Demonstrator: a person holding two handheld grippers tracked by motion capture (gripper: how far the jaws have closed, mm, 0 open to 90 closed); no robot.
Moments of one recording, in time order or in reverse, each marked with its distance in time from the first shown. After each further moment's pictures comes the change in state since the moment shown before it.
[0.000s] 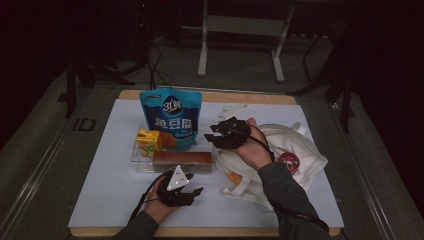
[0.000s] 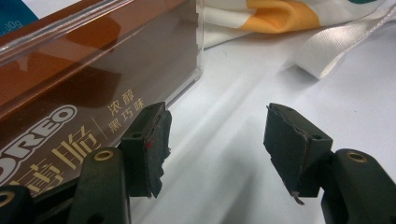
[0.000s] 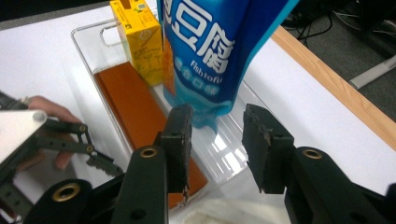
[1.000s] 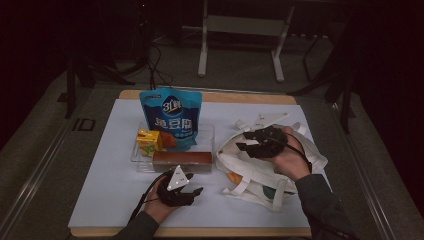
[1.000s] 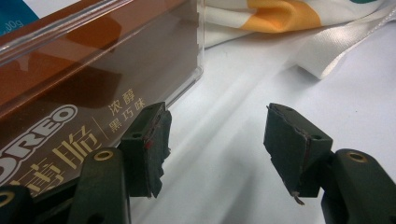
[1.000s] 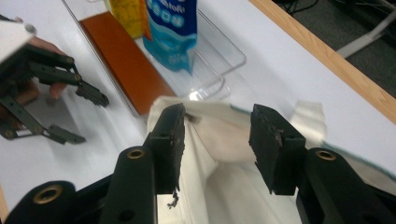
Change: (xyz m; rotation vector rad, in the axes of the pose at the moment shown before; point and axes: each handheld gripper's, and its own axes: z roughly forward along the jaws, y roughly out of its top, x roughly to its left) left arm 0.000 0.000 0.000 0.000 0.001 -0.001; right arm -0.026 -0.056 -0.062 0.052 -0.038 0.049
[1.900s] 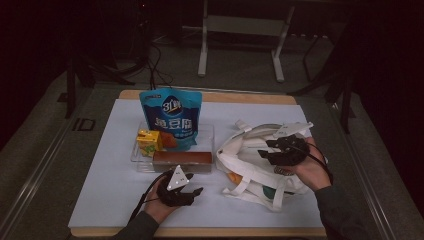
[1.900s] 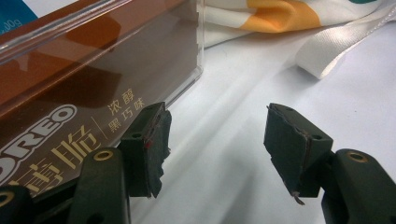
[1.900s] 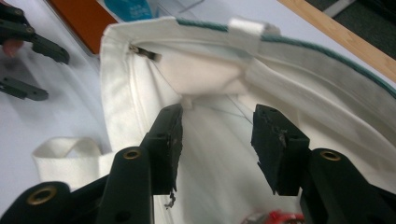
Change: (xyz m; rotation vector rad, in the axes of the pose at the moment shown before) left arm 0.000 0.000 0.000 0.001 -0.003 -0.001; right arm -0.023 -0.051 -0.021 0.052 -0.070 0.084
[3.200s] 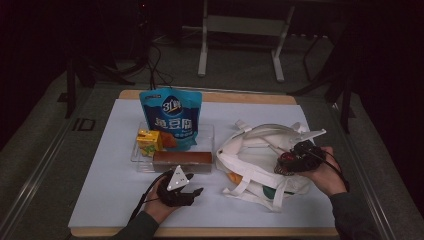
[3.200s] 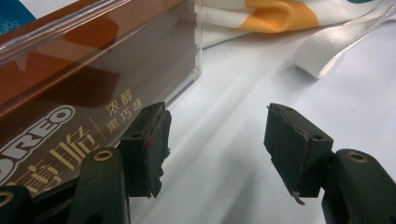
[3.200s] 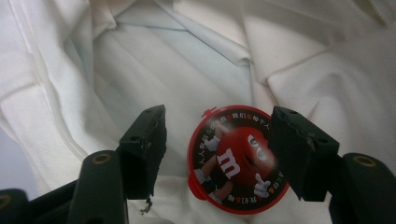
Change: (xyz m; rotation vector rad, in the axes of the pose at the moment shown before) left arm 0.000 0.000 0.000 0.002 -0.005 0.005; right arm -0.040 -0.057 0.005 0.175 -0.107 0.133
